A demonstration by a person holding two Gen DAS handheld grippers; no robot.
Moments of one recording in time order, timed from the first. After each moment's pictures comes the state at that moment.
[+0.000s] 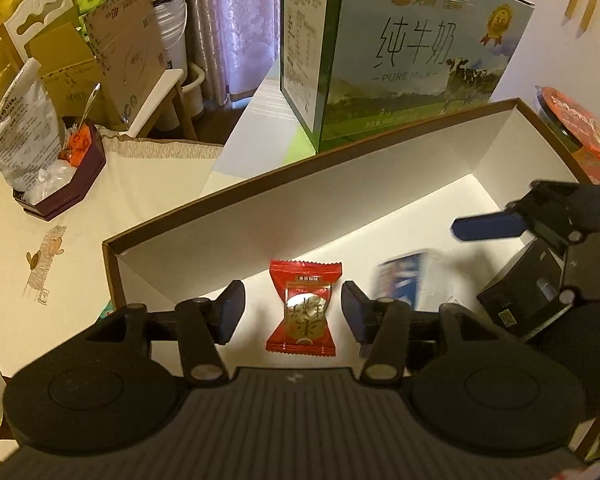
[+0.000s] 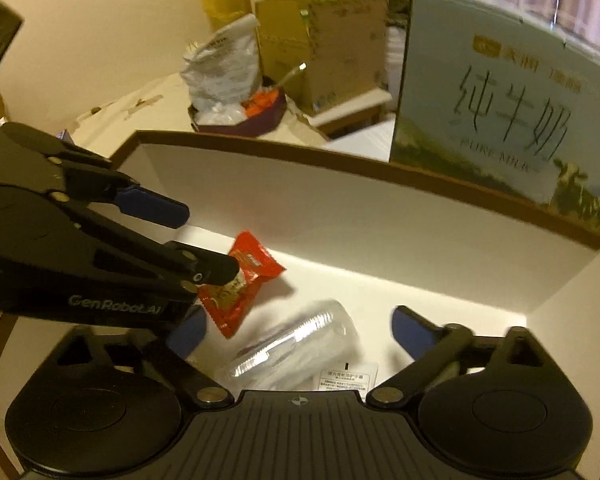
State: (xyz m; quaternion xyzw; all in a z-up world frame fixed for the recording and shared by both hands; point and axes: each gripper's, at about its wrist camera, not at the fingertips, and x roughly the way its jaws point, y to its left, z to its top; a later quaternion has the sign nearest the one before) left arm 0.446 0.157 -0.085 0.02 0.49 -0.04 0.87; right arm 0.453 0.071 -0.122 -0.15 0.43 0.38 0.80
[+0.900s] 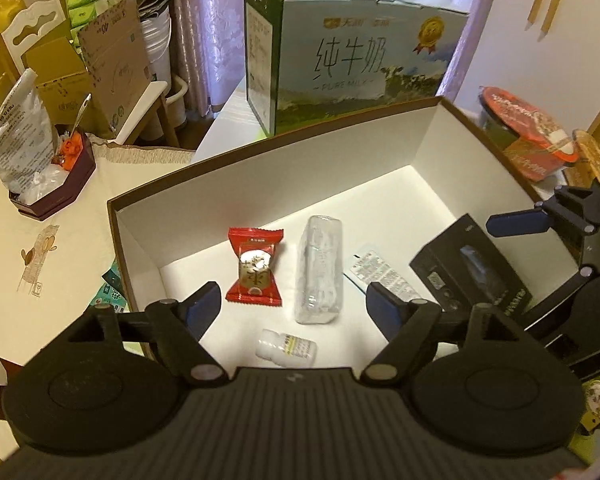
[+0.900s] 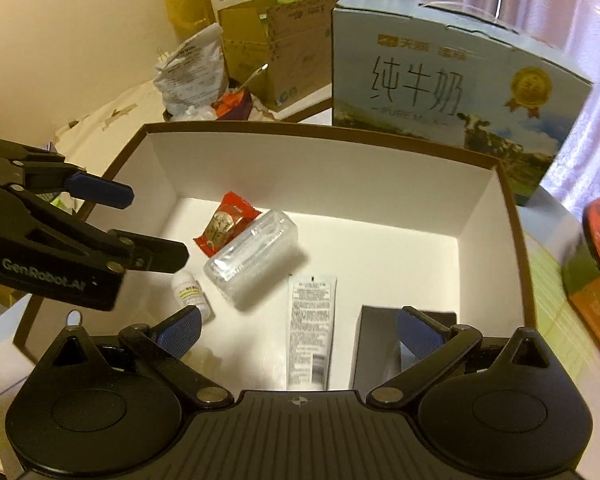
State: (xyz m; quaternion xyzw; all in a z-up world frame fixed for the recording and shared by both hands) left arm 0.379 0.133 -0.042 0.01 0.47 -0.07 0.88; right arm 0.398 0.006 -0.082 -0.13 0.45 0.33 0.82
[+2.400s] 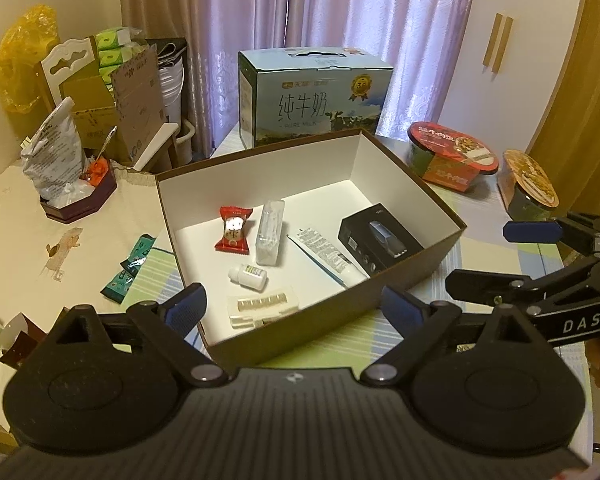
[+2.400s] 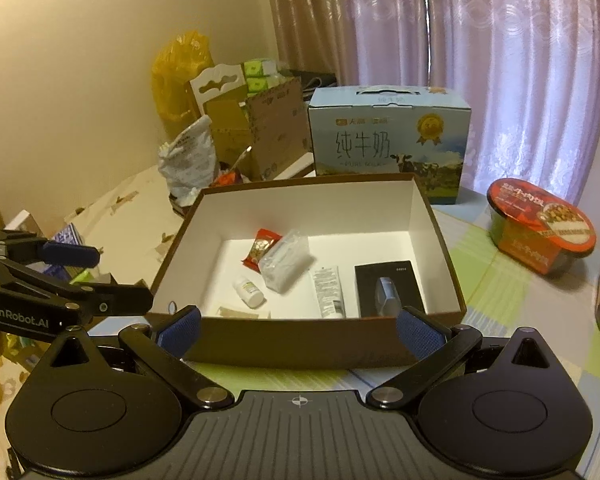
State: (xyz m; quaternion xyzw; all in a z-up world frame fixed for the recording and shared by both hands) left arm 0.198 0.108 0.042 -0.01 0.40 -0.06 0.92; right arm 0.234 -0.072 0.007 -0.03 0.36 0.29 0.89
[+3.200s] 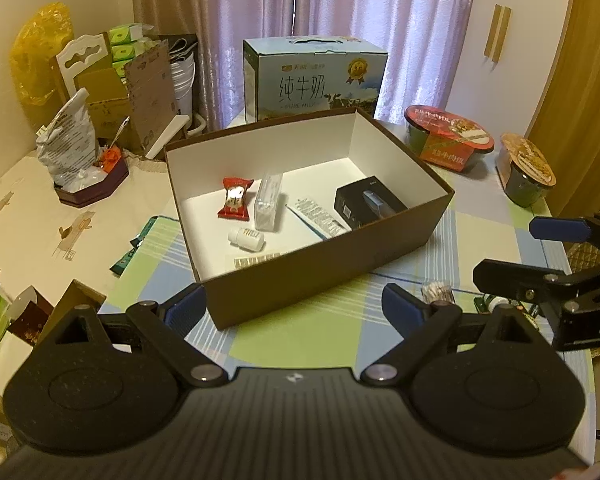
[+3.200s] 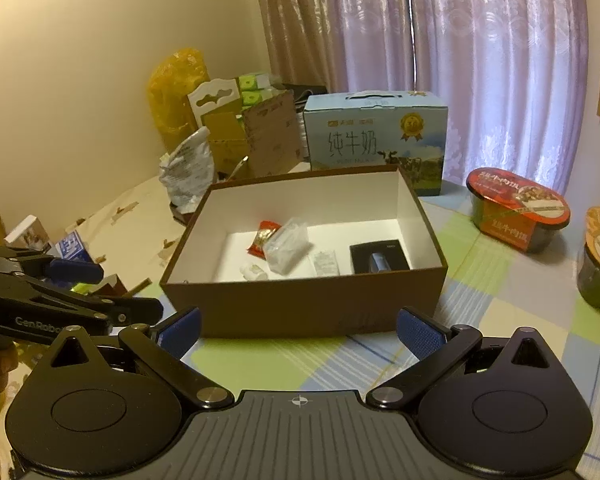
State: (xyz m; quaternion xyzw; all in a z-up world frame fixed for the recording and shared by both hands) left arm 0.143 0.088 0.030 0.00 0.40 -0.04 0.92; right arm 0.173 -0.098 0.007 -0.01 0.34 0.28 0.90
